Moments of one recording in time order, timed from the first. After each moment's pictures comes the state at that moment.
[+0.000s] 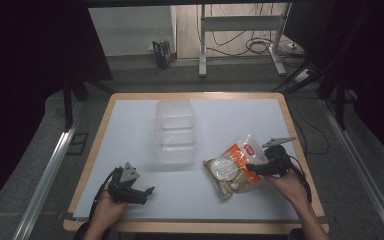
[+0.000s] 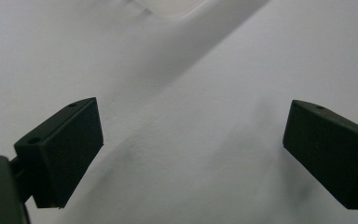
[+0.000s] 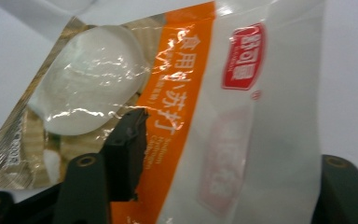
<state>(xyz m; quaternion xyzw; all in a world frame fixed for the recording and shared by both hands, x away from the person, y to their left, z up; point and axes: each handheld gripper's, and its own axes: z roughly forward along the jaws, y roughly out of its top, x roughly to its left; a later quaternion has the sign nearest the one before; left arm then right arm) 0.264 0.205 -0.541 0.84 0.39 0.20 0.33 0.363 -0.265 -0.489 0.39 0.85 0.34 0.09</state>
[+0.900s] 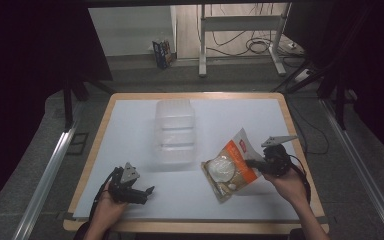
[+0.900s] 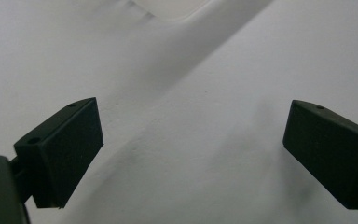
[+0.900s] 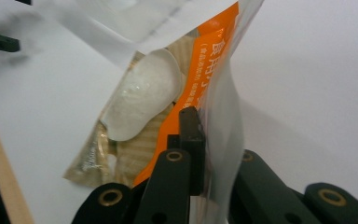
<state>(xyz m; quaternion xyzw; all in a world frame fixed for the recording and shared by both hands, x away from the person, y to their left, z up) 0.264 0.204 -0.540 0.84 0.39 0.21 0.33 0.345 -0.251 -0.456 0.36 0.85 0.38 0.06</state>
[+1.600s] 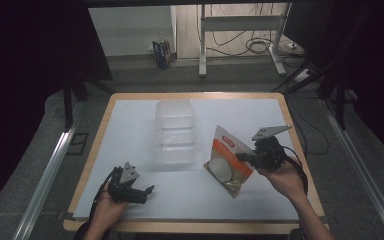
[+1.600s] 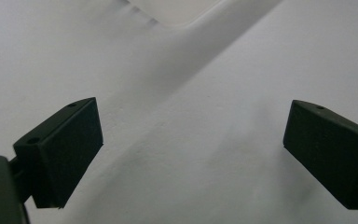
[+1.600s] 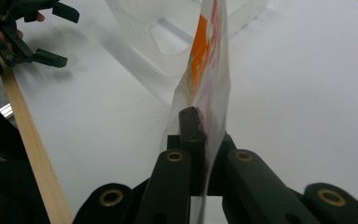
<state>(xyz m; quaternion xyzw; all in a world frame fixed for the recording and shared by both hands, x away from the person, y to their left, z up) 0.263 0.205 -0.538 0.83 0.39 0.21 0.34 0.335 -0.217 -0.406 0.30 0.87 0.38 0.08</state>
